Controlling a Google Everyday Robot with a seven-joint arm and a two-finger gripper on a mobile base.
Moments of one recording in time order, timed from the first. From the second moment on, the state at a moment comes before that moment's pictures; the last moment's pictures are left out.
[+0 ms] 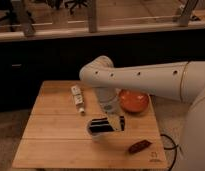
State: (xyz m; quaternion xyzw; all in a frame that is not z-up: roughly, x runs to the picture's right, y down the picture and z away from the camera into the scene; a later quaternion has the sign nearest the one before) arm 0.071 0.156 0.628 -0.48 0.17 -0.02 0.86
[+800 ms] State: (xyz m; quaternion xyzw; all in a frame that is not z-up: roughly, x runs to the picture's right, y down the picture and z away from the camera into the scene) arm 0.076 0.160 0.640 -0.49 0.18 -0.02 0.85
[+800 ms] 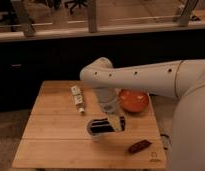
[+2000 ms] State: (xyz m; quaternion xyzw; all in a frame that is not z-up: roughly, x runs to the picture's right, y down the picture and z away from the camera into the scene) arm 0.070 0.163 0.656 -0.51 0.21 -0.03 0.84
